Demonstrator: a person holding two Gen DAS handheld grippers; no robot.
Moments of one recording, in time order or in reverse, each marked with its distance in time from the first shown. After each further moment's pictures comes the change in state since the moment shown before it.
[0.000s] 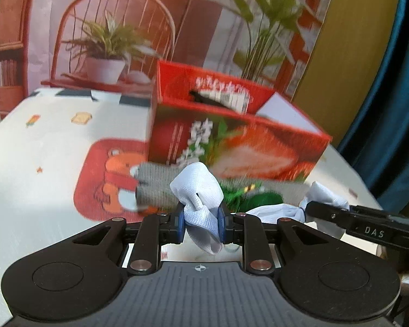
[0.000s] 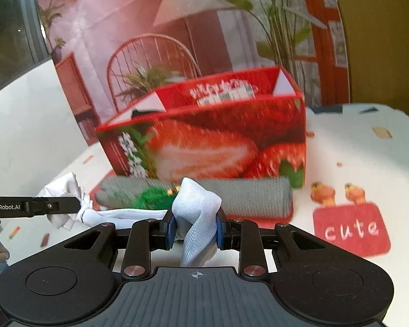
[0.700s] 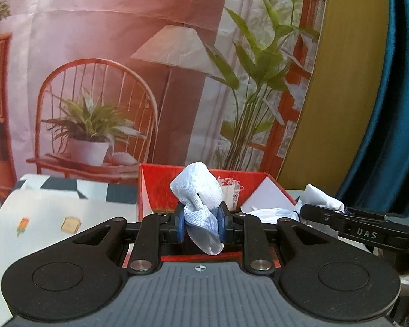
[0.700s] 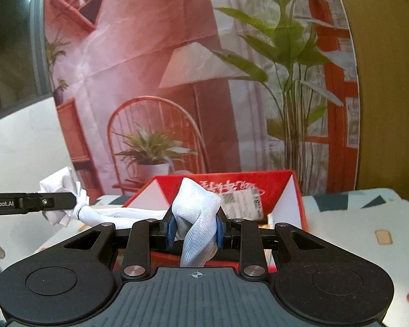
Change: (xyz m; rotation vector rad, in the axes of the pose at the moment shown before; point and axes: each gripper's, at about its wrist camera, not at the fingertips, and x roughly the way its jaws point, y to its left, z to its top) left arm 0.019 -0.024 0.127 0.098 -0.179 -0.013; right arm 0.019 0.005 0.139 -0.073 -0.159 -0.024
